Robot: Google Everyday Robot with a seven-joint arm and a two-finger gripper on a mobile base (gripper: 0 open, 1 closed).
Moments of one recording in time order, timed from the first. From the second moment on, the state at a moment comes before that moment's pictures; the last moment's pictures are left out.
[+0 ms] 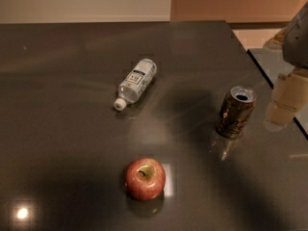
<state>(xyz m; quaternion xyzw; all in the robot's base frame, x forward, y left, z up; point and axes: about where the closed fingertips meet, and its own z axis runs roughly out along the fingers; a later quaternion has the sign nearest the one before) 0.438 -0.217 0.976 -0.60 0.78 -0.03 0.16</state>
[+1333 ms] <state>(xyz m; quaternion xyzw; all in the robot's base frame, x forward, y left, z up) 0.462 -0.211 0.942 -0.61 0.77 0.02 0.20</state>
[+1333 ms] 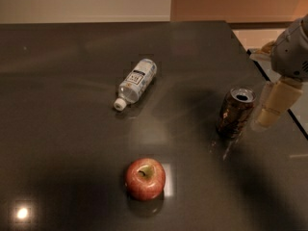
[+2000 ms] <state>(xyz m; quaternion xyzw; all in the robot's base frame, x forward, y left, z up) 0.474 -0.207 0.910 -0.61 0.77 0.05 0.20</state>
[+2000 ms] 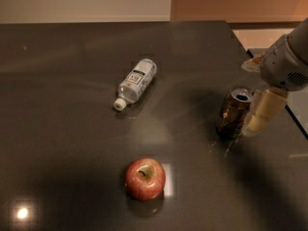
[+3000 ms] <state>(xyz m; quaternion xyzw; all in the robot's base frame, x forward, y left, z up) 0.467 -0.198 0.903 -0.62 0.76 0.07 0.19</state>
